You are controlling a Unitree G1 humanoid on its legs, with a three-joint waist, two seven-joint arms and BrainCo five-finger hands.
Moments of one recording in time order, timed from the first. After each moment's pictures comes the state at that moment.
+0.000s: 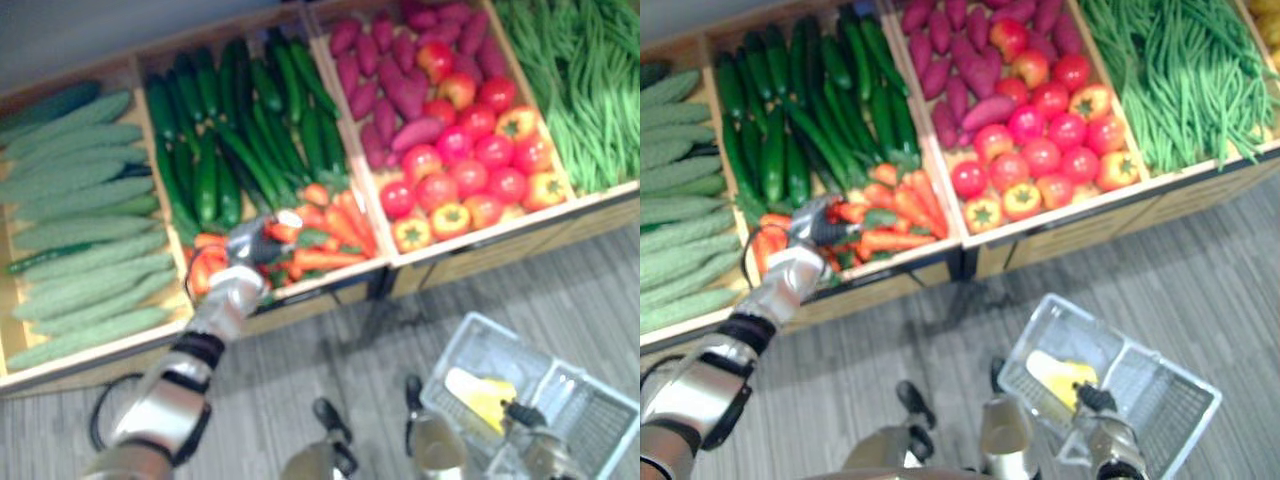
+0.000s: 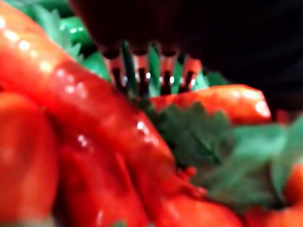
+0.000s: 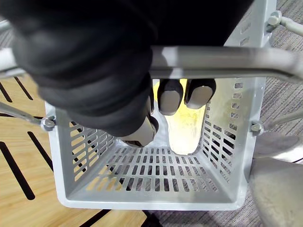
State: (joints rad) left arm -0.69 0.50 -0.39 0.83 0.49 -0.08 0.37; right arm -0.08 -0.22 -0.40 1.02 0.30 0.02 0.09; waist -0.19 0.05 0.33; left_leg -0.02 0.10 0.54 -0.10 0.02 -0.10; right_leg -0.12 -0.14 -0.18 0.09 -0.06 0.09
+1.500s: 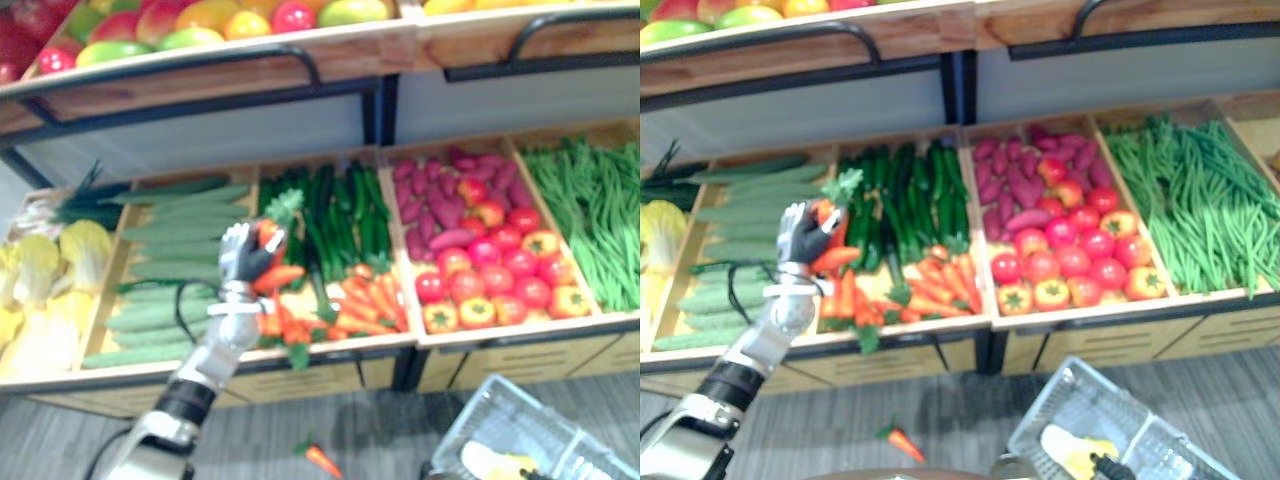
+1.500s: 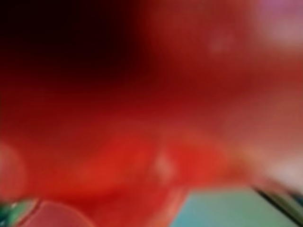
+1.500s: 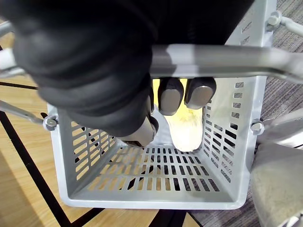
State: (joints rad) left arm -0.34 0.50 -0.26 0.35 0.40 -0.33 0.65; right arm 0.11 -0.20 -0.54 1.08 0.28 0.02 0.09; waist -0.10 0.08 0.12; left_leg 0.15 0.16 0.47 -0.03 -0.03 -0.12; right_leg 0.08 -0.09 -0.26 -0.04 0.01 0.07
